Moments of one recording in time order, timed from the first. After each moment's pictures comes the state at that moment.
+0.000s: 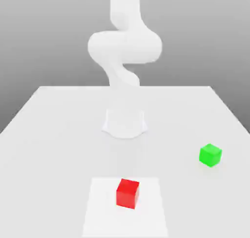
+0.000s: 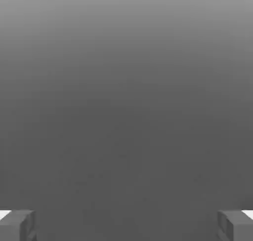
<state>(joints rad) 0.06 -0.73 -0.06 -2.34 0.02 2.34 0.68</state>
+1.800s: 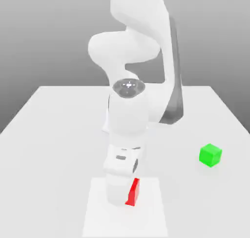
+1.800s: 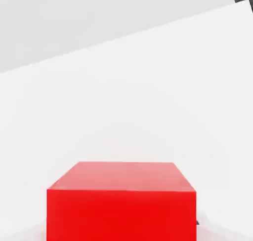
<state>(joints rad) 0.33 0.16 -0.28 -2.73 0.15 2.89 -0.58</state>
